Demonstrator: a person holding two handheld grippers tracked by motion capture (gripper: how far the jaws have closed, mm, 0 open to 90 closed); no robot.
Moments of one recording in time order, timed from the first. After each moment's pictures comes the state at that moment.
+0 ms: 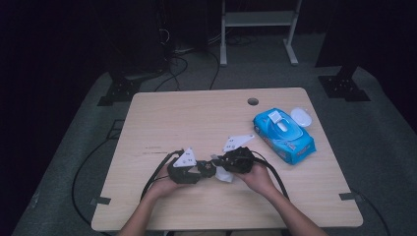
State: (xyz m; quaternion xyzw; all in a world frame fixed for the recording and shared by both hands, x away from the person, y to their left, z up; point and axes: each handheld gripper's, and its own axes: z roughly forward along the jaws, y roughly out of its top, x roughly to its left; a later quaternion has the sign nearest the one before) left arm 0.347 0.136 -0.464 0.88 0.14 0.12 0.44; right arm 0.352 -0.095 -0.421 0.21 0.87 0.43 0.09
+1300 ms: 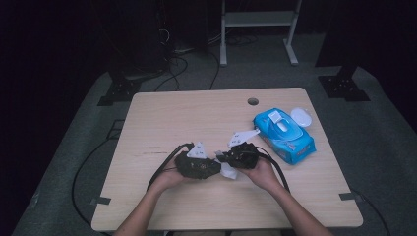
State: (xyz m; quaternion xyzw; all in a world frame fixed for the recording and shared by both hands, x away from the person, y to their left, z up) left arm 0.361 0.111 -0.445 0.91 0.15 0.10 0.37; right arm 0.364 -0.108 -0.419 0.23 0.87 0.43 0.08
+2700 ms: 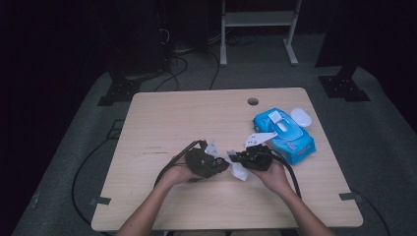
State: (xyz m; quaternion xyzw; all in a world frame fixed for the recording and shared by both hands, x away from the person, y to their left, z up) left arm 0.367 0.071 -0.436 0.95 0.15 0.11 0.25; right arm 0.357 -0.146 -0.427 0.26 0.85 0.45 0.09
